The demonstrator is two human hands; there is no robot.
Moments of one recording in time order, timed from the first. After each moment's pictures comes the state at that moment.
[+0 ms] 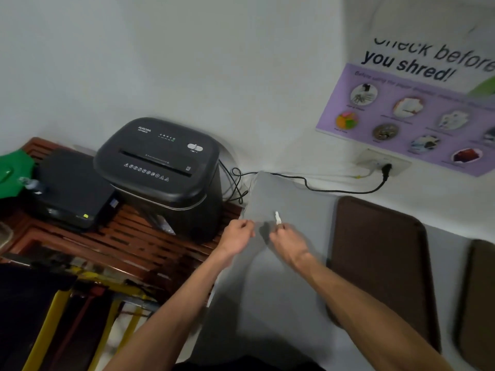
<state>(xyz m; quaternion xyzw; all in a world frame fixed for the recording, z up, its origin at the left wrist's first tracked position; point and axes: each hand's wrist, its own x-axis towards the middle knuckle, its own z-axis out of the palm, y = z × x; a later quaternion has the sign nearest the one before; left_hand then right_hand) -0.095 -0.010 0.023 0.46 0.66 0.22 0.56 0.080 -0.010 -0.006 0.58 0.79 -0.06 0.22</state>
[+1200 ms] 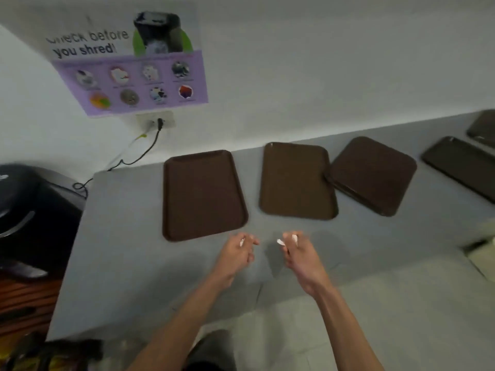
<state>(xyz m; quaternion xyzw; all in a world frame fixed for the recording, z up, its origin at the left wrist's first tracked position) 0.255 -0.409 0.072 0.60 0.43 0.17 0.65 0.399 -0.524 0.077 0.70 0.21 -0.39 -0.56</state>
